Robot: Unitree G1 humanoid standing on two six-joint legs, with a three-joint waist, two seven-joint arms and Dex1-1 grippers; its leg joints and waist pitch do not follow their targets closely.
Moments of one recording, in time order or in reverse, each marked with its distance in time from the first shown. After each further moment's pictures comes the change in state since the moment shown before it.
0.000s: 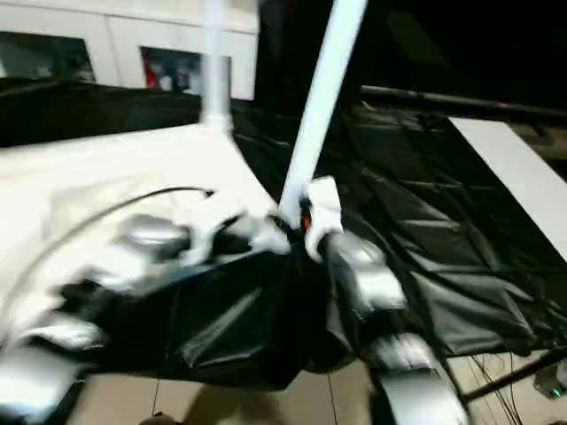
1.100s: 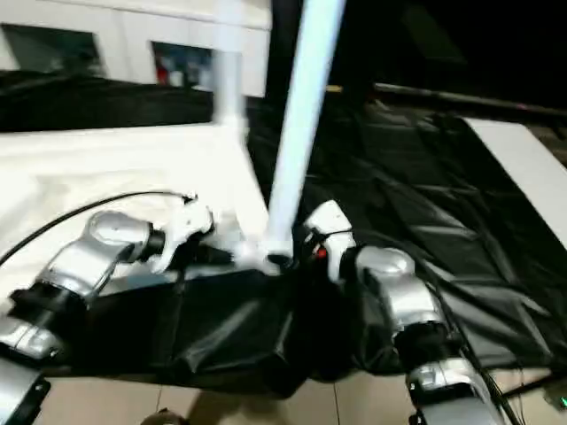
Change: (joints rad) left arm 0.074 0.271 -0.084 -0.115 -0.054 -0.215 -0.515; right arm 0.212 -0.241 0.202 -0.288 -0.006 -0.044 0.652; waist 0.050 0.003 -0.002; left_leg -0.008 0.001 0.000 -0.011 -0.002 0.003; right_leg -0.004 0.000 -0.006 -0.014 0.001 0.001
